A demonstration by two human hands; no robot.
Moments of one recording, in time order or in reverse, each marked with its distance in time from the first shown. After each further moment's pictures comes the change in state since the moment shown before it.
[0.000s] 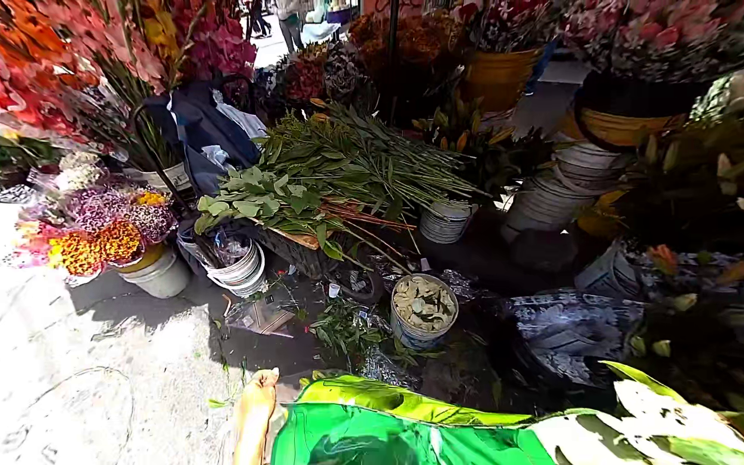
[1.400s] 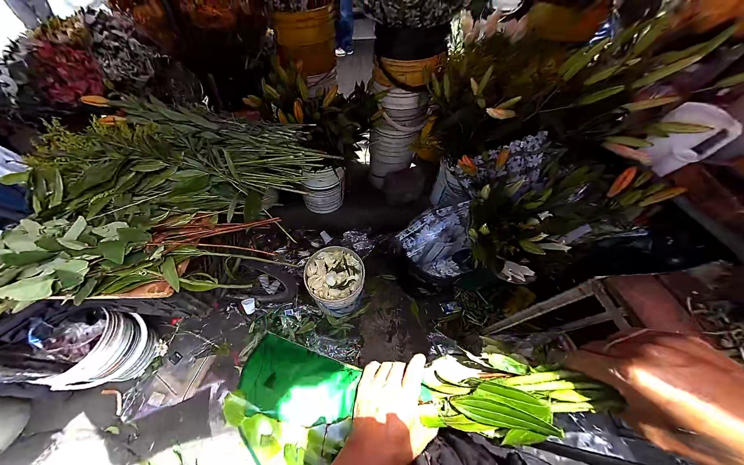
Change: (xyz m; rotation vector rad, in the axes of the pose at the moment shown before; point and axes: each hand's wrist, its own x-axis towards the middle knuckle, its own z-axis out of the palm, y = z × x) left_hand -0.238 0.202 0.169 0.328 -0.481 1.598; right_hand -0.143 -0.026 0.107 0.101 -0.154 0.381
